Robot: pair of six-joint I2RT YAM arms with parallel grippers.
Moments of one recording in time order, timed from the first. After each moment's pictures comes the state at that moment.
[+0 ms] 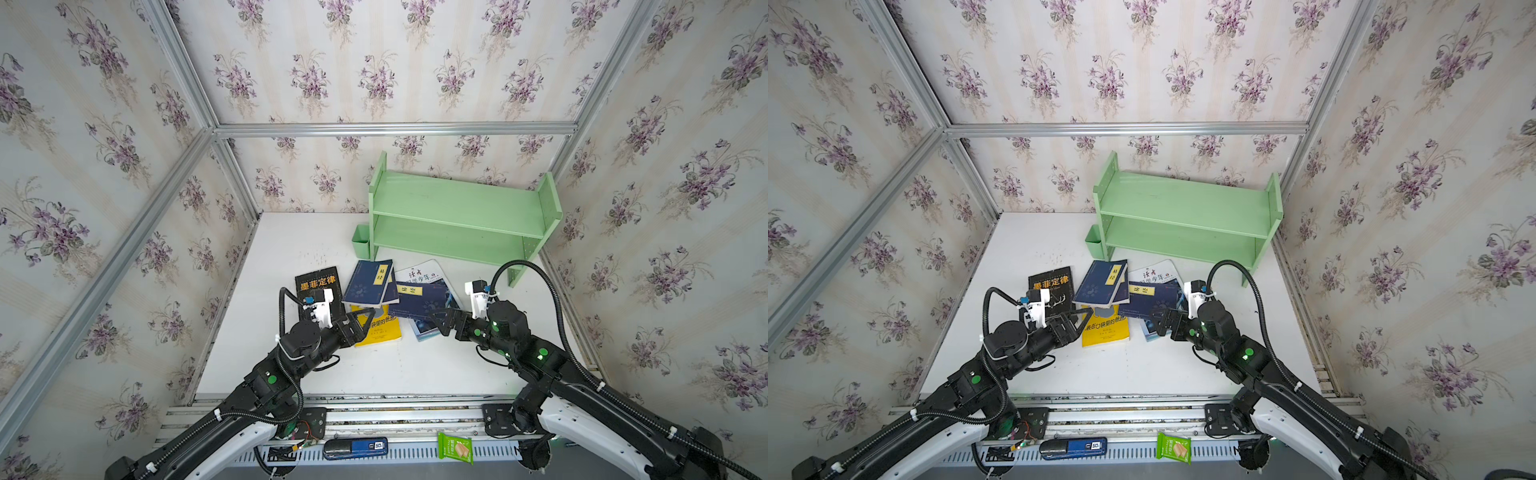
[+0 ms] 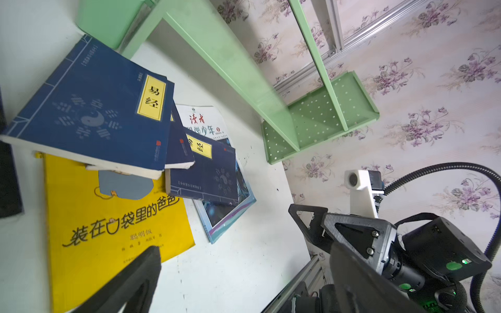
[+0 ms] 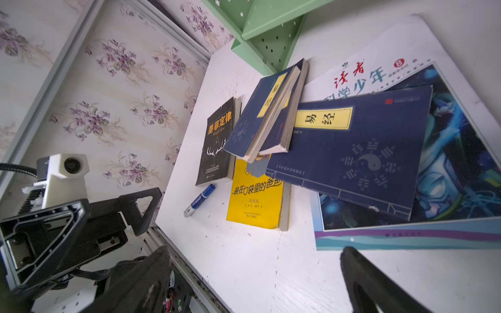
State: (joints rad) left arm -0.81 0.54 0.40 -0.10 -0.10 -0.97; right arm 0.74 0.72 0.50 -0.22 -0.10 0.81
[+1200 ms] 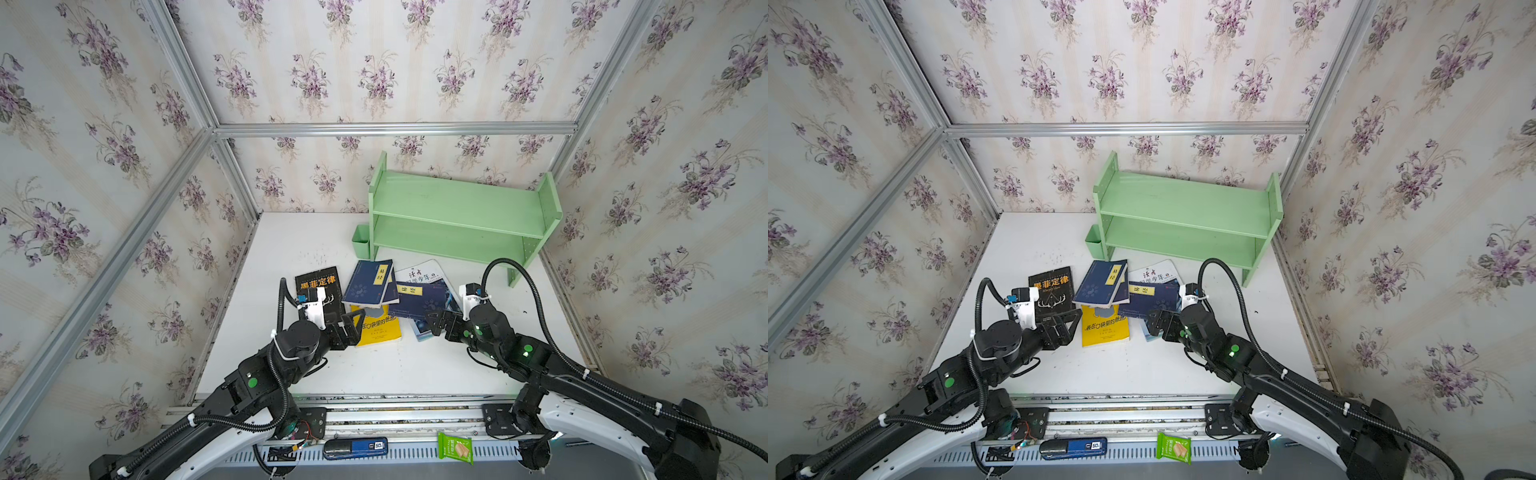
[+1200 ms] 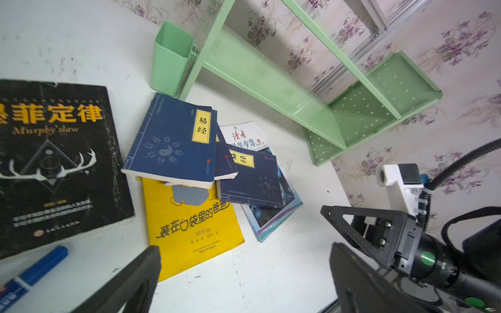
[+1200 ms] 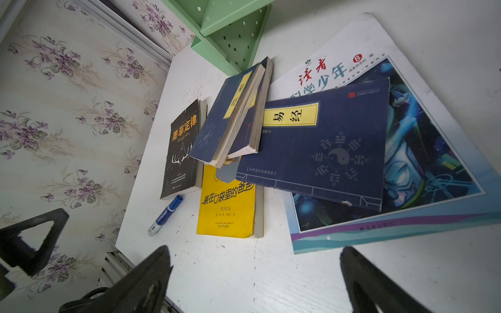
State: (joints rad) left arm -0.87 0.56 0.65 -0.49 -0.33 -0.73; right arm 0.81 0.88 0.52 -0.21 0.13 0.87
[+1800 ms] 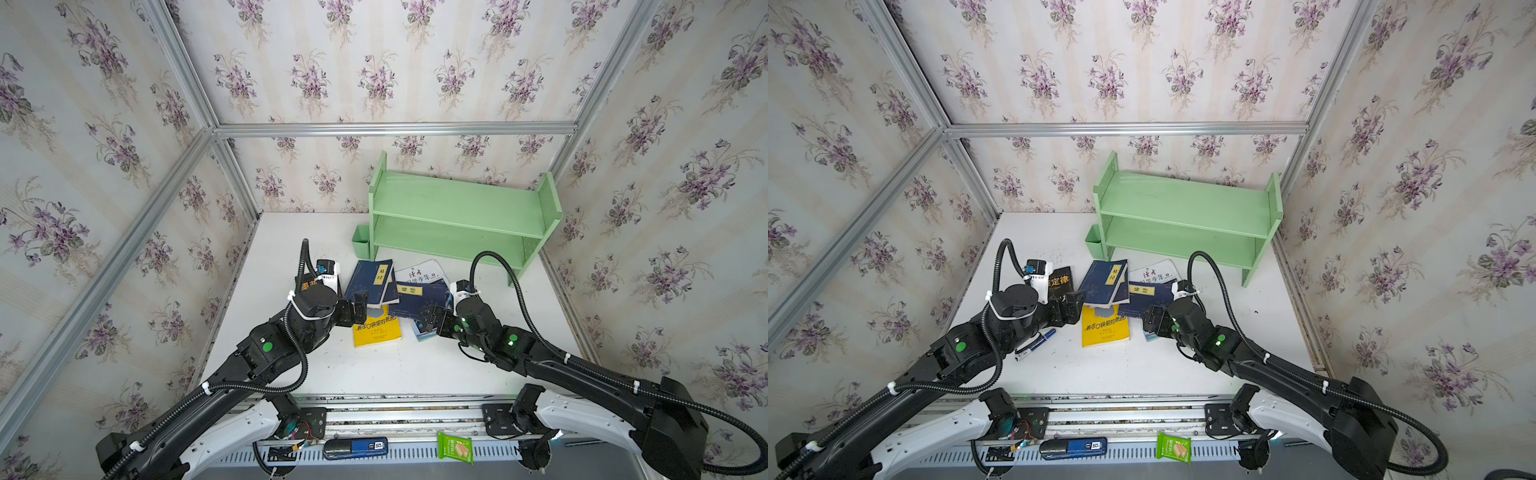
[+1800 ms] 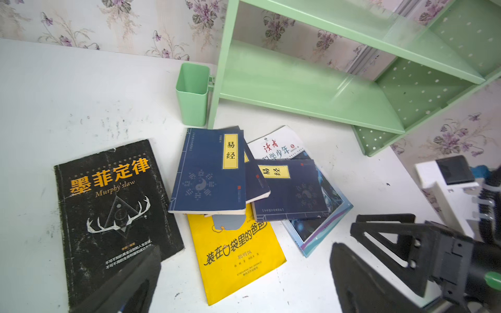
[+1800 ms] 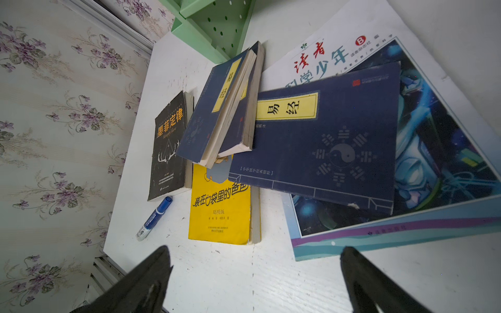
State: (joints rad) left arm -0.74 0.83 0.89 -0.60 -0.32 -0.50; right arm 0.81 1.00 0.56 -0.20 0.13 0.90
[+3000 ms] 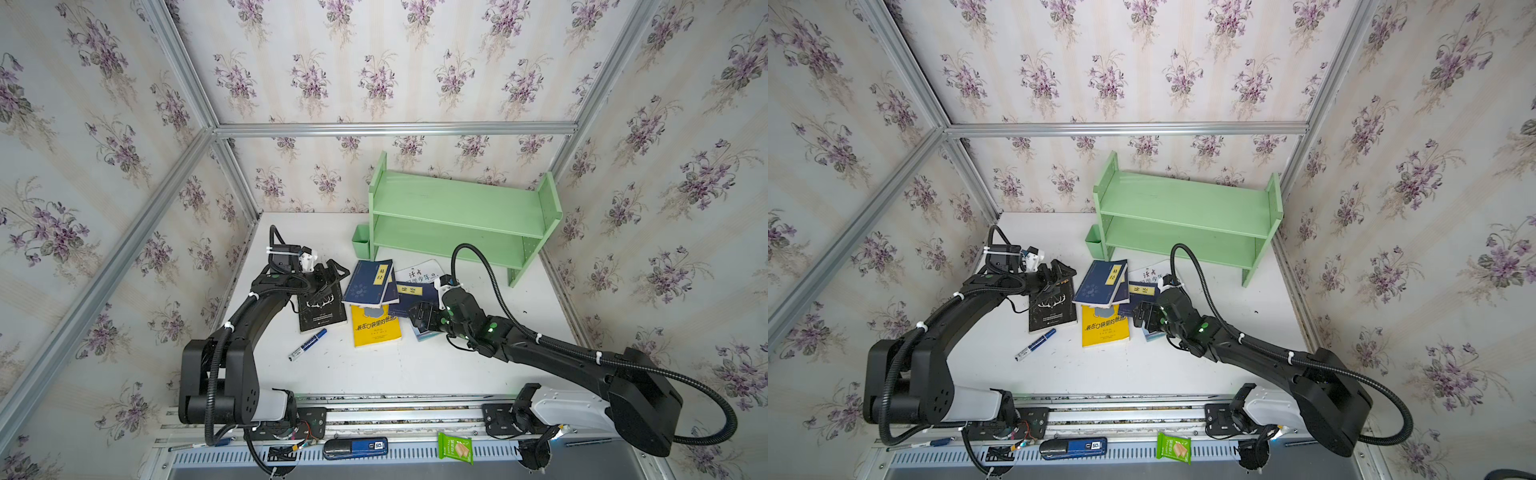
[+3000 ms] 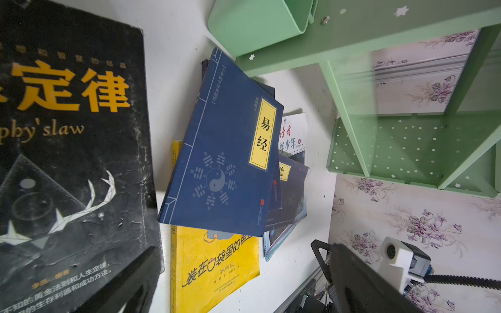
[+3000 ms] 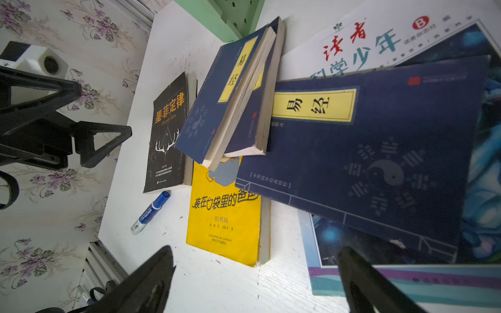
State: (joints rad) left arm -0.01 1.42 0.91 -0.41 0.66 -0.60; right arm 0.78 1.24 0.64 -0.05 0.01 0.81
